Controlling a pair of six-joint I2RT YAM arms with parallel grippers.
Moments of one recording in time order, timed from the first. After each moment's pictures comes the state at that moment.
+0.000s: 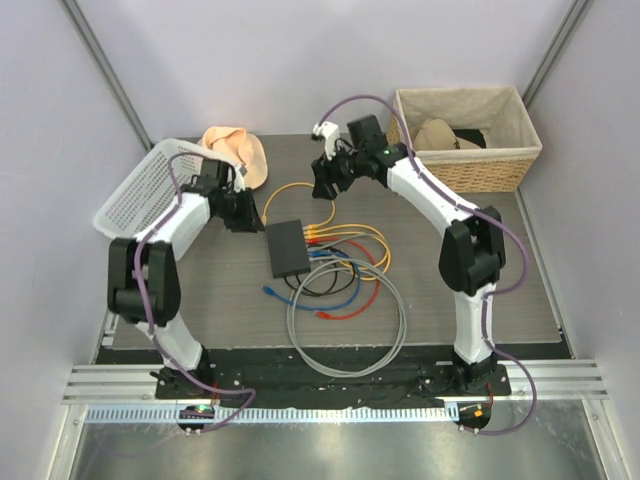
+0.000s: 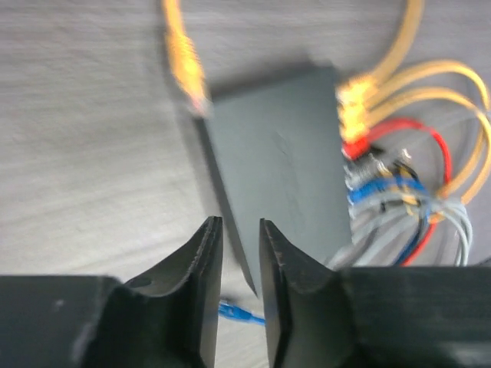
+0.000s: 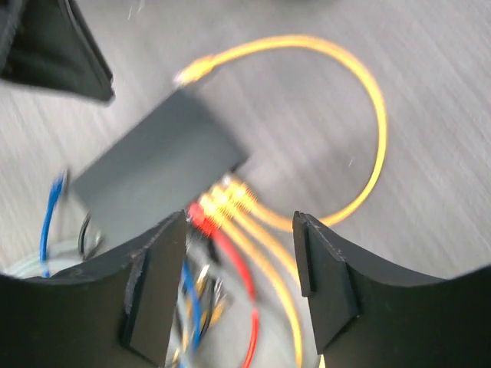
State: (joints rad) left arm -0.14 1.68 1.21 -0.54 0.35 -0.32; right arm 0.52 2.00 1.82 -0.56 -0.51 -0.27
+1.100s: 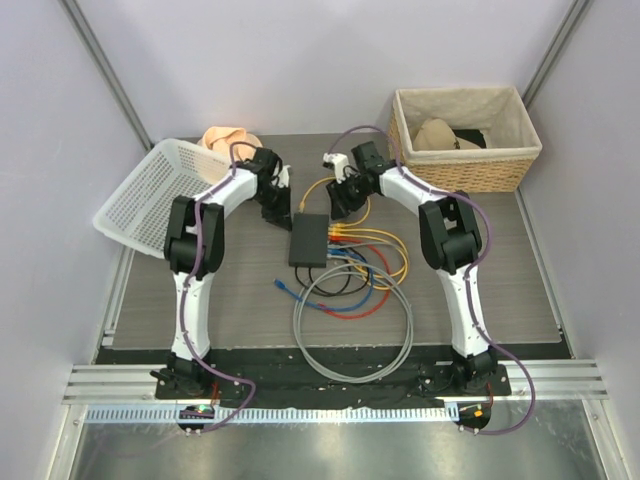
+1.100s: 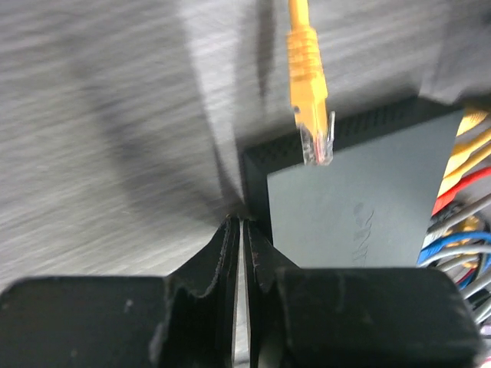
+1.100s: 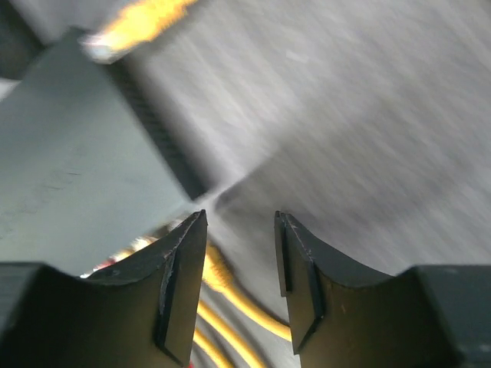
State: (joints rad) left arm -0.29 2.24 1.75 -0.75 0.35 -0.23; right arm 0.41 2.32 1.86 -0.54 -0.49 -0.28
